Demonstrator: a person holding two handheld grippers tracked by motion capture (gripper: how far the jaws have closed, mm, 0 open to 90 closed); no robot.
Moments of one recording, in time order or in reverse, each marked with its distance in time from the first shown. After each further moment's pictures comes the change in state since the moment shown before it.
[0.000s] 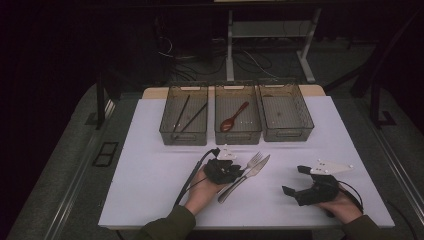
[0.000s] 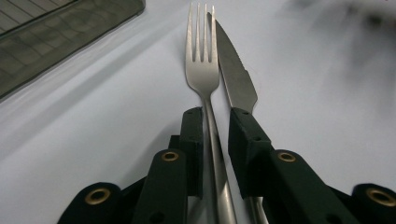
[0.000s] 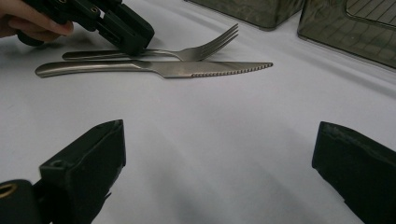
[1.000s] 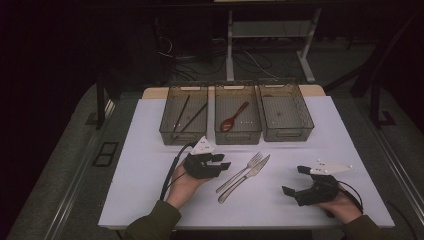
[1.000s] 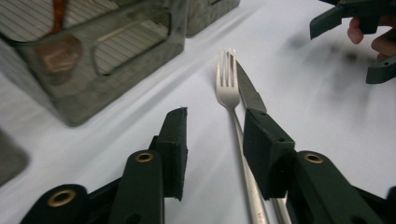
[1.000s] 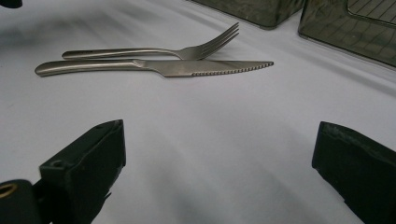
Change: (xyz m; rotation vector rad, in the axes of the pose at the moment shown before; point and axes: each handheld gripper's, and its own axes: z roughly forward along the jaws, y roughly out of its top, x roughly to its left) left arm 0.022 -0.004 -0.054 -0.136 0.008 -0.021; right arm 0.000 0.000 0.000 0.002 -0.001 -0.002
